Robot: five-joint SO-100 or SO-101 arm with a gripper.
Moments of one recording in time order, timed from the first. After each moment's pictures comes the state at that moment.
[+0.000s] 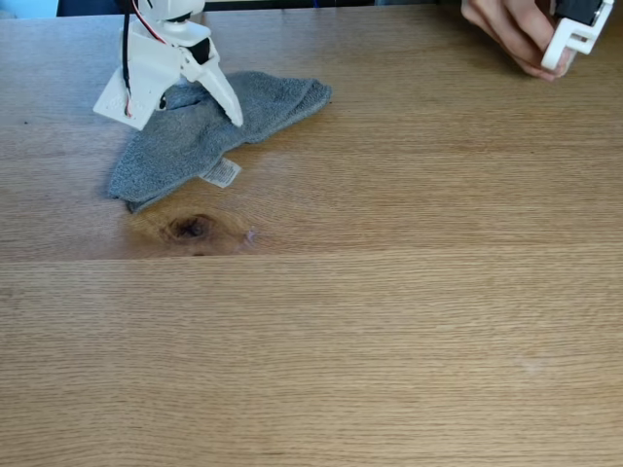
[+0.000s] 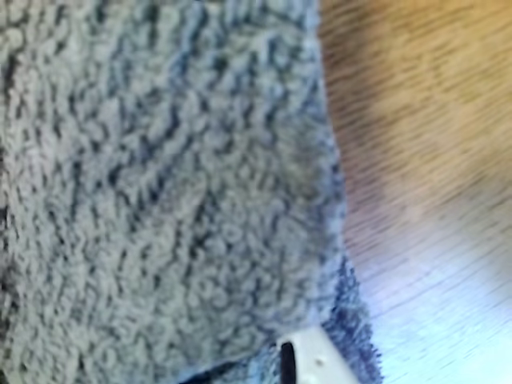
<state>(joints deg) 44.2 63.5 128.4 21.6 -13.8</state>
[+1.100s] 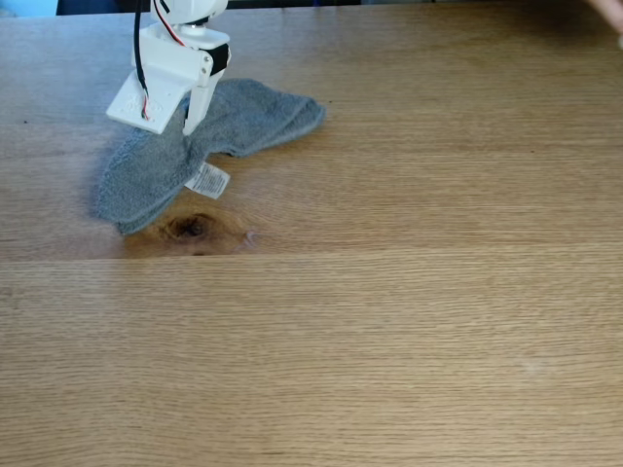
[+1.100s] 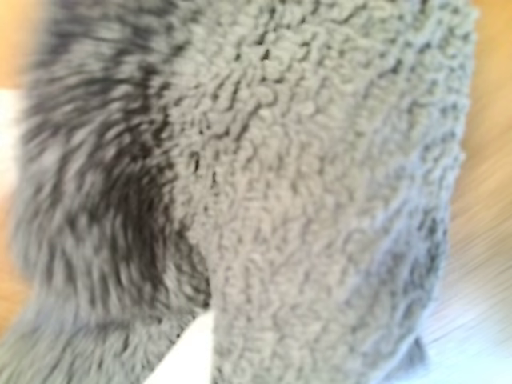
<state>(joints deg) 31.7 75.0 127.4 23.2 -4.0</state>
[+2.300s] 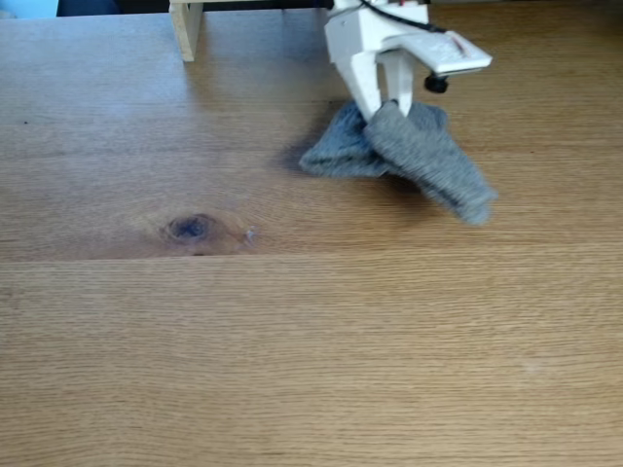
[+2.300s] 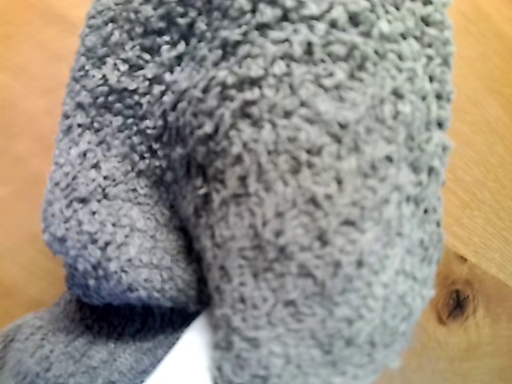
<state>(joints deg) -11.4 80.3 127.4 9.7 -9.8</state>
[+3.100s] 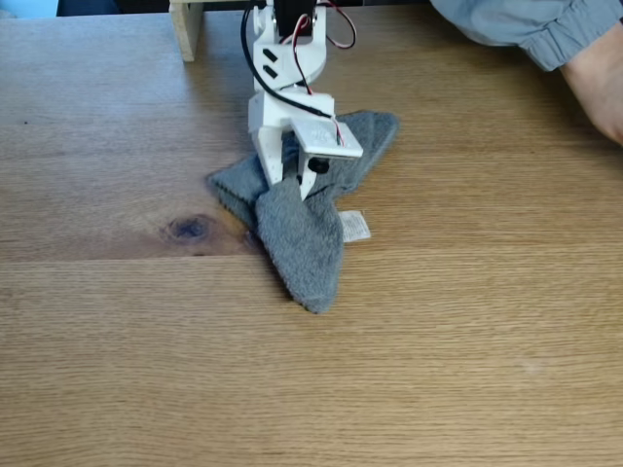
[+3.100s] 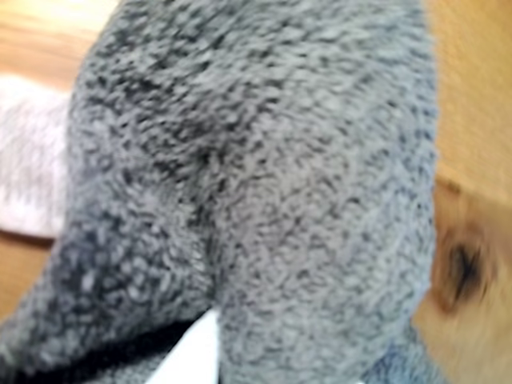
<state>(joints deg) 5.9 38.8 113.6 -23.2 -16.5</state>
